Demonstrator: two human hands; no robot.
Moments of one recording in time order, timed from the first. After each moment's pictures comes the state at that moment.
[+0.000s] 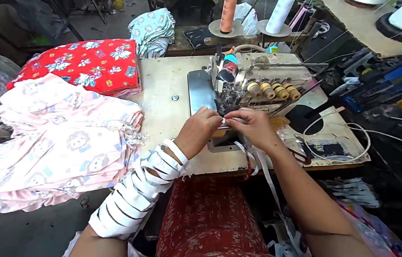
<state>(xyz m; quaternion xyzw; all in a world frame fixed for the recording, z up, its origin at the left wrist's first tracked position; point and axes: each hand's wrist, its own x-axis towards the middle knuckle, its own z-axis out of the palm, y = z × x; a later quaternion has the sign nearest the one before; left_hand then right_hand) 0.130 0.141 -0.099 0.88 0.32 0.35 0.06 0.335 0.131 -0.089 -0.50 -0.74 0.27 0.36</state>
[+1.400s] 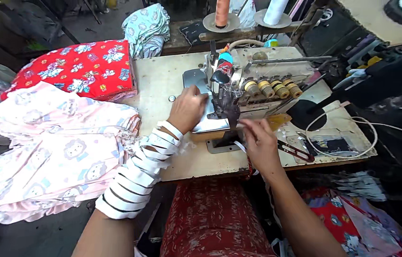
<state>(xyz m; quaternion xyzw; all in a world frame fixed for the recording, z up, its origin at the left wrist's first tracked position) 0.121 0.208 -0.094 0.85 0.46 0.24 0.06 0.336 0.093 -0.135 -0.58 -0.68 0.11 0.43</state>
